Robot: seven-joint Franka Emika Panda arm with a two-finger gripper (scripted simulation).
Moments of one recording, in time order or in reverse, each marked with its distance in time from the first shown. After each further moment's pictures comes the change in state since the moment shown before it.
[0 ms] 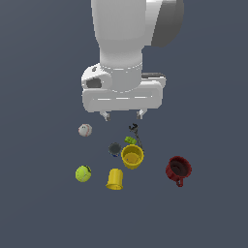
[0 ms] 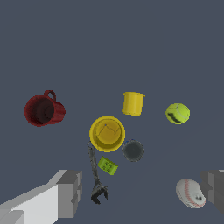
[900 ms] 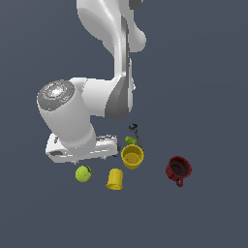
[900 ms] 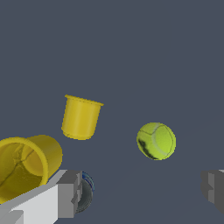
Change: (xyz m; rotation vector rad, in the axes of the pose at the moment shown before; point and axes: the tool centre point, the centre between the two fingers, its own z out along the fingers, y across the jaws) arm 0.050 0.127 0.152 -0.010 -0.059 -0.099
